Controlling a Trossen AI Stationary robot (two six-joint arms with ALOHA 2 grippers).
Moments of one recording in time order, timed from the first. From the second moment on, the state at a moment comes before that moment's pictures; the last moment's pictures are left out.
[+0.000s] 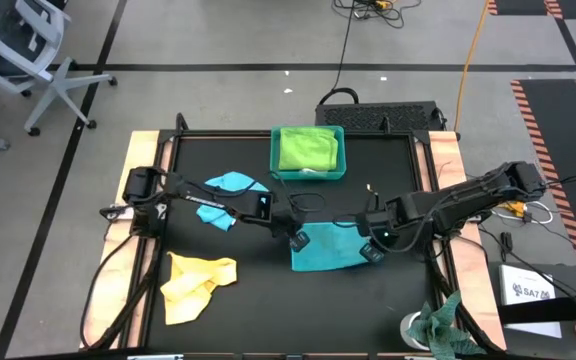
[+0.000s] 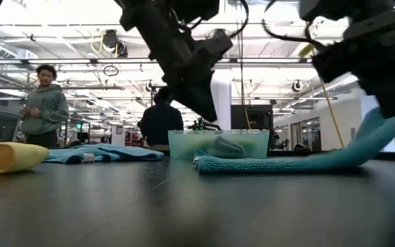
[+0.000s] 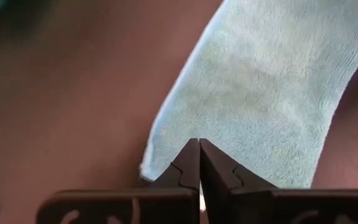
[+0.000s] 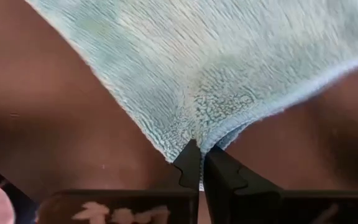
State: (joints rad) left arm -0.05 1.90 1.33 -0.40 -0.12 -0.58; right arm 0.17 1.29 0.80 -0.93 -0.24 0.96
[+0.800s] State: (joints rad) left arm -0.21 1.80 1.33 -1.01 -0.32 -0.89; right arm 0.06 1.86 1.31 -0.74 -0.31 0.38
